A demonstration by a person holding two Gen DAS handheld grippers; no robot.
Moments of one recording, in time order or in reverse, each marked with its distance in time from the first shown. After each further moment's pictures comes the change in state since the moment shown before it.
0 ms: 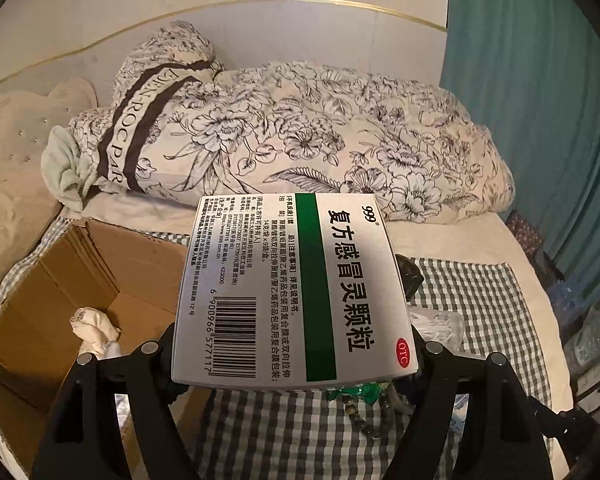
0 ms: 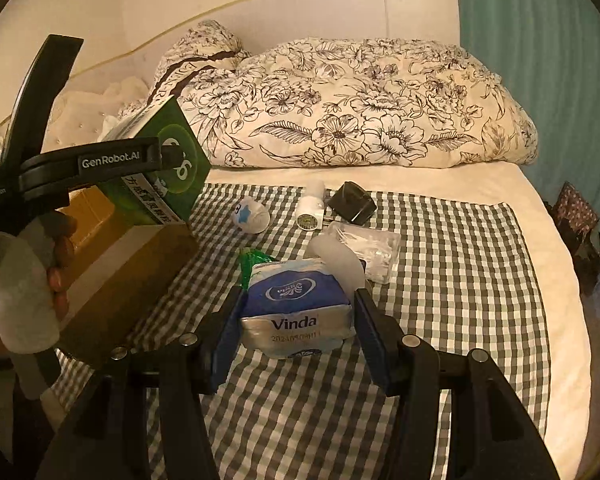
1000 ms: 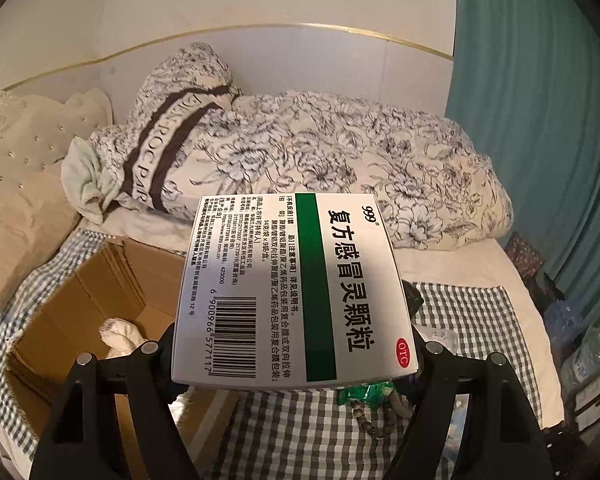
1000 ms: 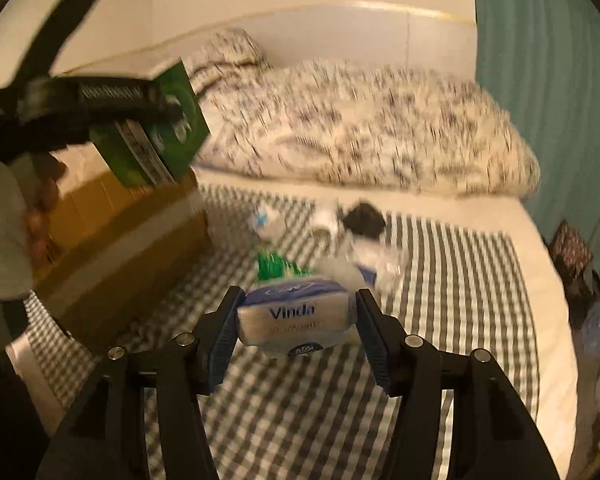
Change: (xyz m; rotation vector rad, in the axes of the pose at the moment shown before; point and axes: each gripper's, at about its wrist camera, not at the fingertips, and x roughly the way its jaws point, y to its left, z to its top) left arm -0.048 0.024 0.011 -0.031 -0.083 0.020; right arm -0.023 0.035 -0.010 -0.135 -0.106 -0.016
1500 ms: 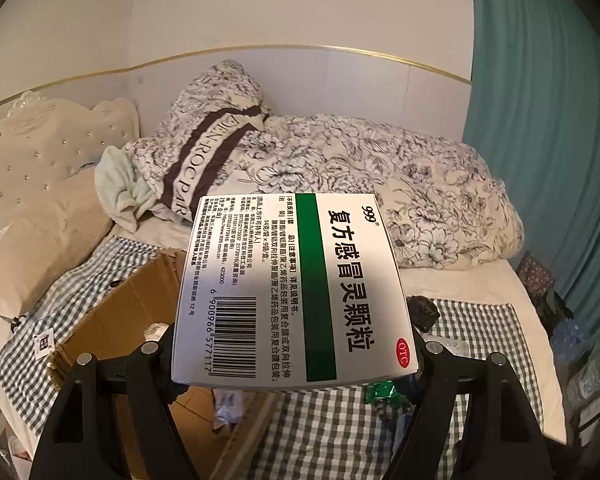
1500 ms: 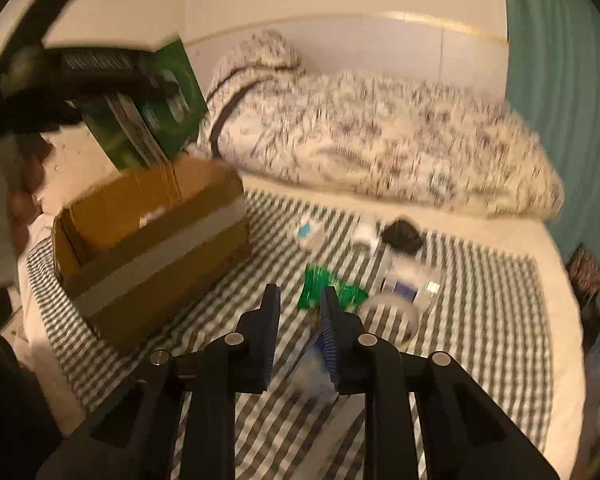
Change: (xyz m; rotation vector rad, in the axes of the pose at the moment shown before) left arm -0.046 0.040 0.006 -0.043 -0.058 0.057; right arm 0.018 0.031 -0.004 -0.028 0.073 0.098
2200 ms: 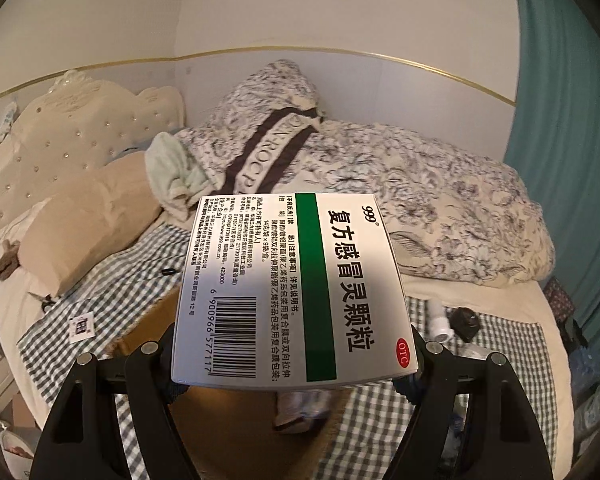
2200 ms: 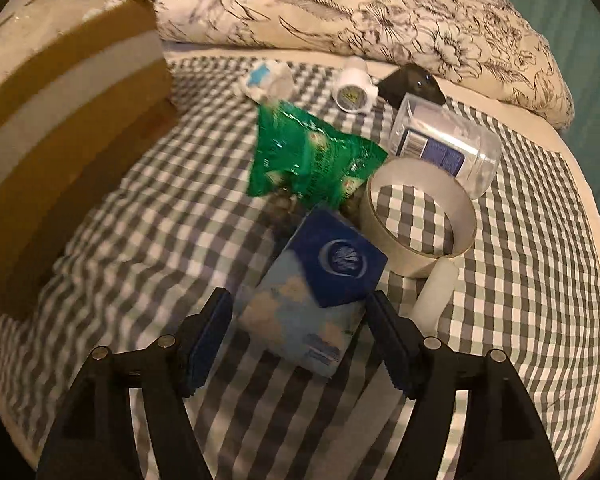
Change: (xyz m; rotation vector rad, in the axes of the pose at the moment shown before) left arm -0.011 0.082 -0.005 -0.093 0.001 0.114; right arm 0.137 -0.015 -0.055 0.075 0.345 -0.159
